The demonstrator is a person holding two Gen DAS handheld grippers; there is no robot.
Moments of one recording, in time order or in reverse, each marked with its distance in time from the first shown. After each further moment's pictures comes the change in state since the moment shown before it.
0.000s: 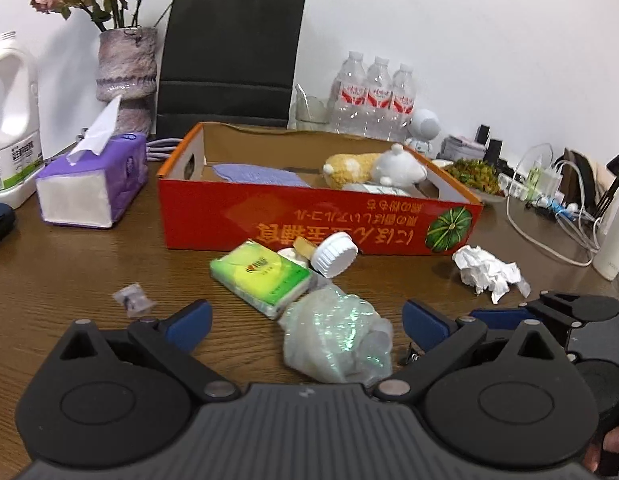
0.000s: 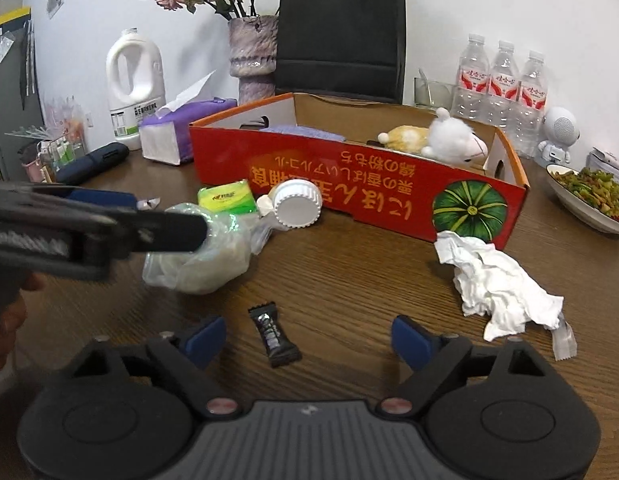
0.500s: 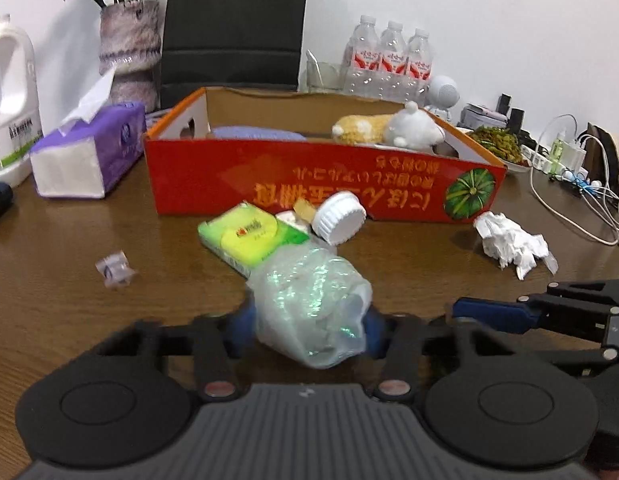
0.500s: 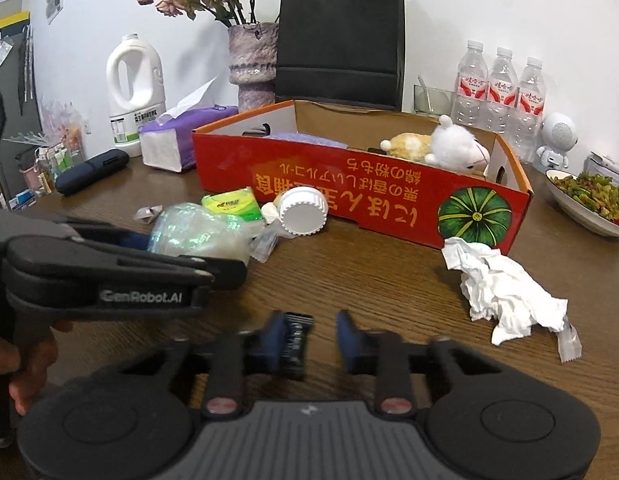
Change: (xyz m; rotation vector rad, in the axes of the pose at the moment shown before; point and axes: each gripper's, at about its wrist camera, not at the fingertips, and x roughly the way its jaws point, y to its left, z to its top) left arm 0.022 -0.013 -0.014 -0.001 0.067 0.049; right arm -0.003 0.005 -0.002 0.009 -0.023 -0.007
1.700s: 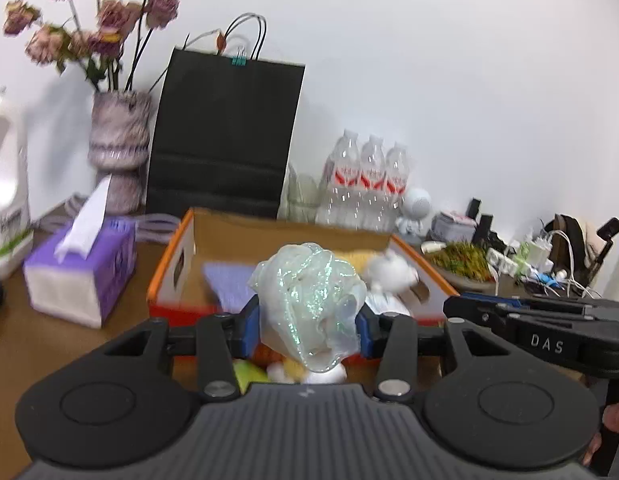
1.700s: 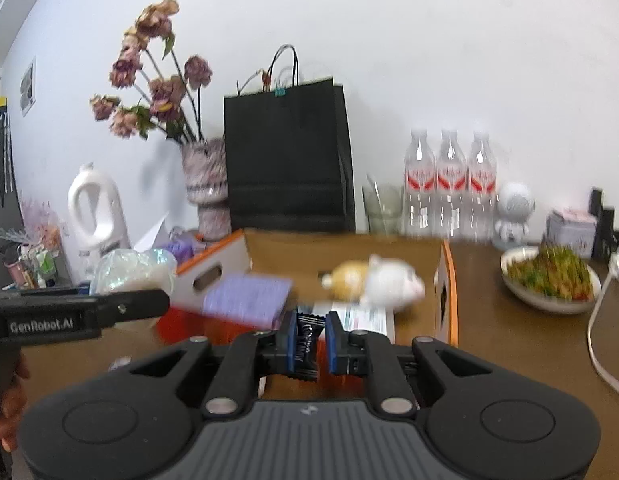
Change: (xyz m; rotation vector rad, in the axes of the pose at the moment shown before) left arm -0.031 0.023 0.087 -0.037 -0.265 -0.098; right arm -0.022 -0.053 0.084 0.121 -0.271 -0.047
